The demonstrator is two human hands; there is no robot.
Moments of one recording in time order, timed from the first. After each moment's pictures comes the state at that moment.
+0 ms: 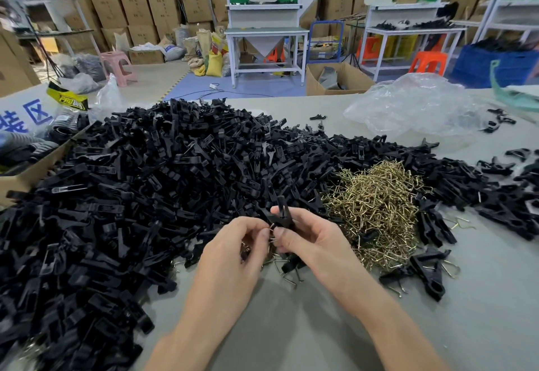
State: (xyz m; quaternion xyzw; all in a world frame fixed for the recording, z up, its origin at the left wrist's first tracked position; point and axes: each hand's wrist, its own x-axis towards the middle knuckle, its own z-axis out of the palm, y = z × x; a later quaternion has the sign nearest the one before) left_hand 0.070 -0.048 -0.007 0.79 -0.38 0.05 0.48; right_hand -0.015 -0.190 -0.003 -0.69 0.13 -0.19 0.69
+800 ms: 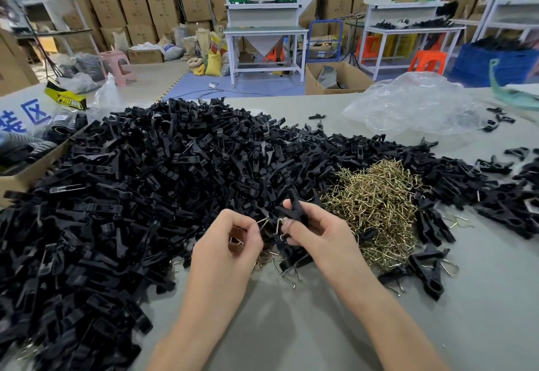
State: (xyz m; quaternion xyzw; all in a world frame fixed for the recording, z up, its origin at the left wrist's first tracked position) left_hand 0.066 -0.045 0.000 0.78 -0.31 0.02 0.54; right_hand -0.013 -0.194 -0.004 -0.67 0.18 -0.25 0.68
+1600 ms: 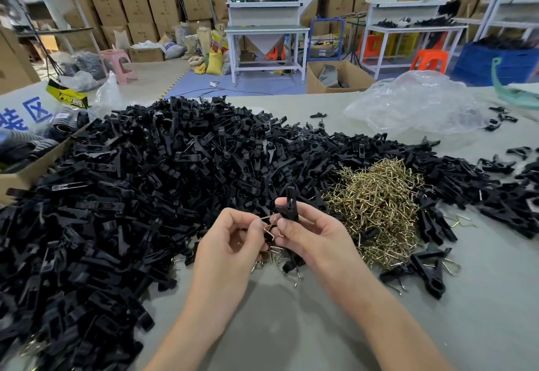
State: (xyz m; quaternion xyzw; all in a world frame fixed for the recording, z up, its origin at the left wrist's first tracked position) left_hand 0.064 -0.052 0.003 0.71 -0.27 -0.07 0.65; right_hand -0.011 -0.186 -0.002 -0.53 0.12 -0.21 0.82
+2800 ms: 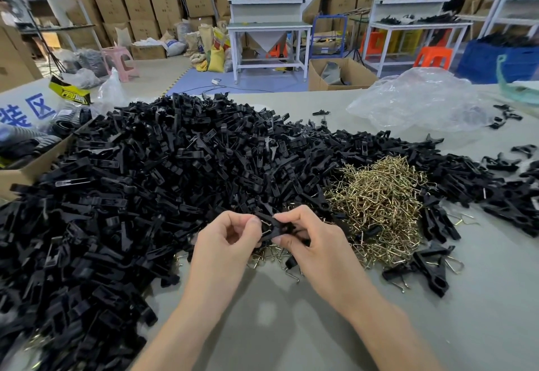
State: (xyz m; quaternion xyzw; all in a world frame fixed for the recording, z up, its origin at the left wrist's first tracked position) left_hand 0.069 -0.046 0.011 0.75 -0.18 -0.13 0.63; right_hand -0.016 -0.184 -0.015 -0.84 0.12 -0.25 0.47
